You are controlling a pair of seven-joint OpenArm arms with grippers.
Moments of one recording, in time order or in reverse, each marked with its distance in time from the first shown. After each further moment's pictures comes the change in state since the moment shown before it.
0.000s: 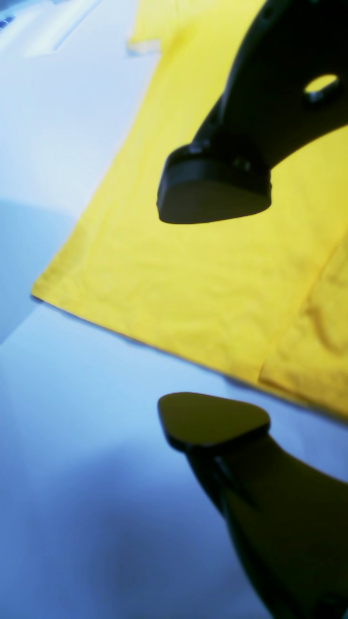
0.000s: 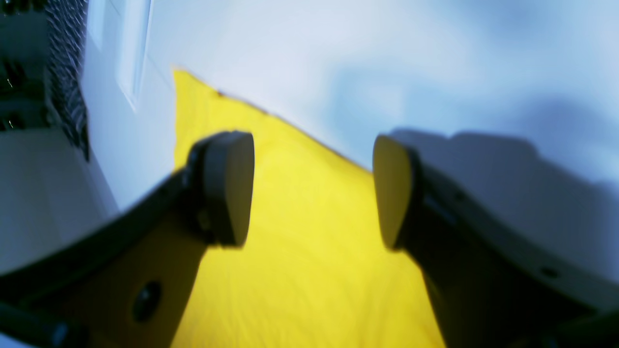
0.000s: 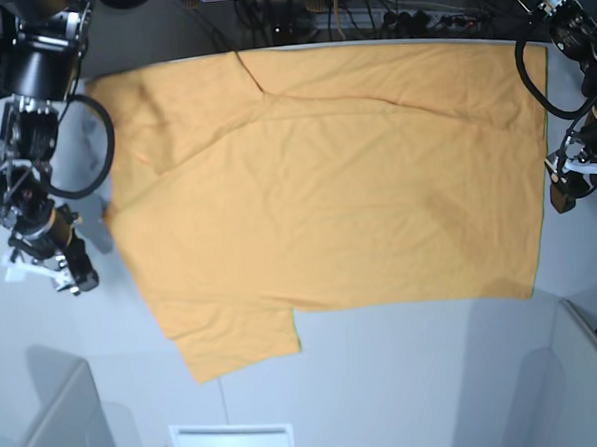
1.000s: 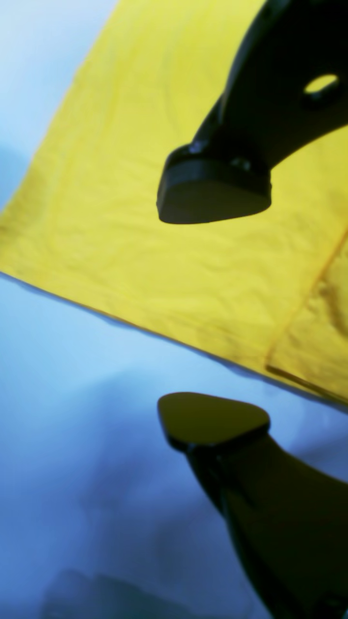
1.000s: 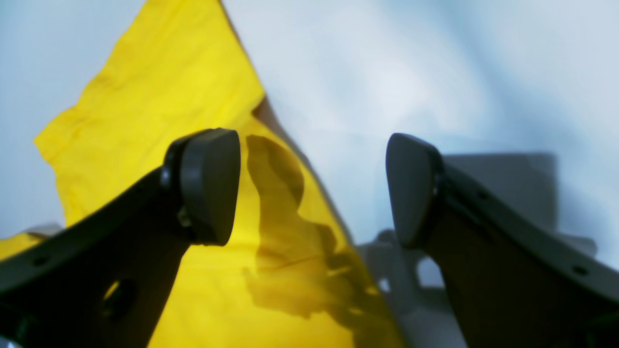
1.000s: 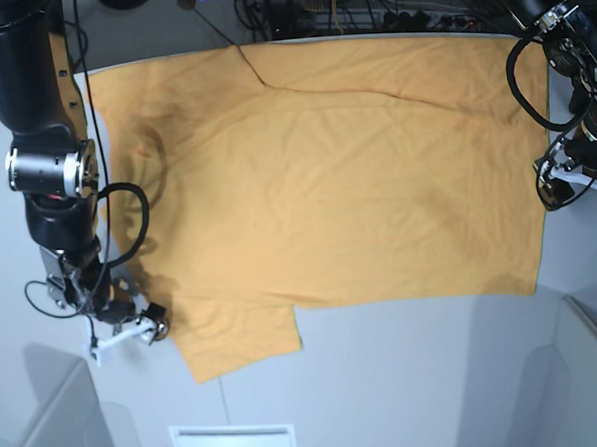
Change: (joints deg) left arm -3.0 0.0 3.9 -4.8 8.6 -0.5 -0.2; right arm 38.2 -3.9 -15.3 -65.9 -32.2 36.5 20.1
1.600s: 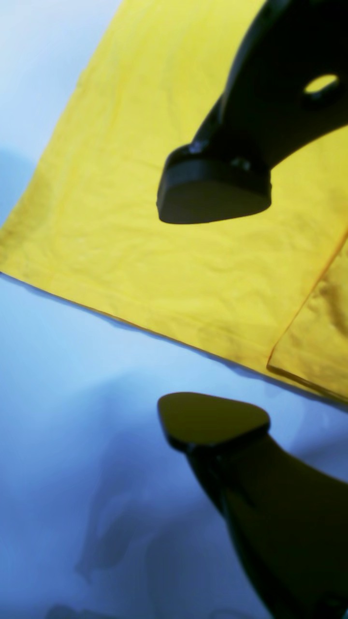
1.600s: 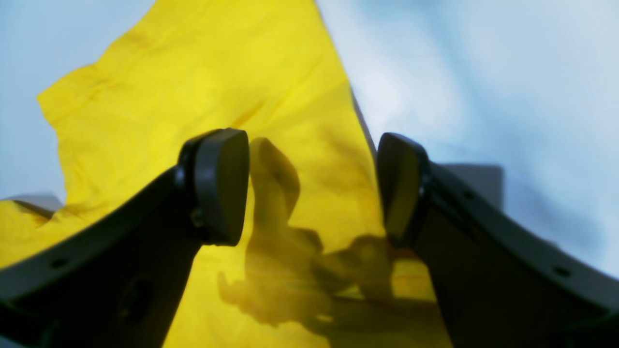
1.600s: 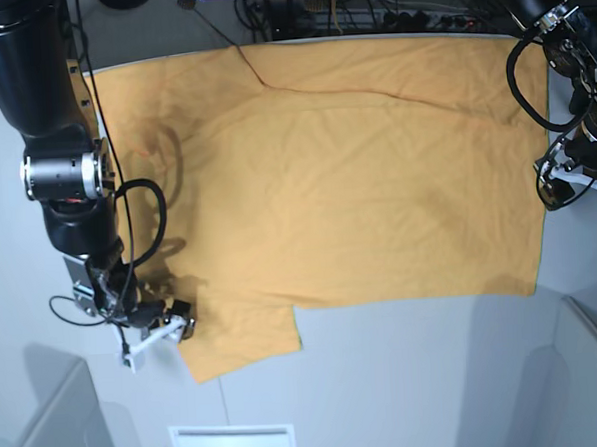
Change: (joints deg) left arm 0.0 0.0 0.0 0.0 0.2 0.0 0.2; right arm 0.5 -4.0 -7.4 0.0 -0.9 0.1 1.8
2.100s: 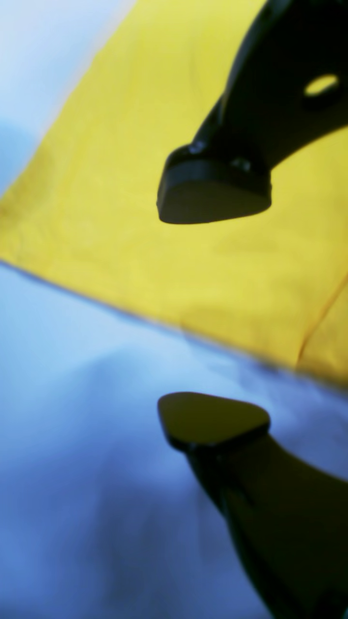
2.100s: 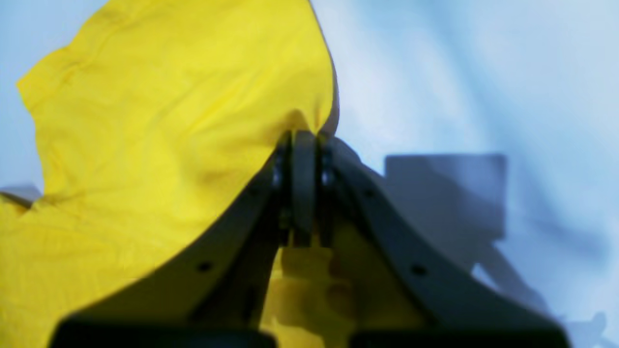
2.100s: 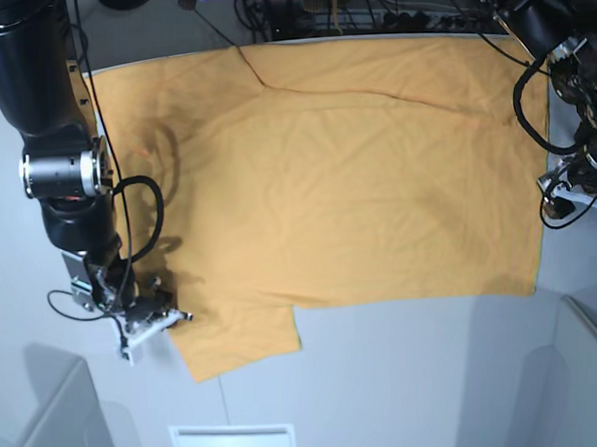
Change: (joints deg) left arm -10.6 -3.6 5.3 -14.9 10.3 0.9 0.0; right arm -0.5 0.3 -0.4 -0.2 0.2 0.0 -0.8
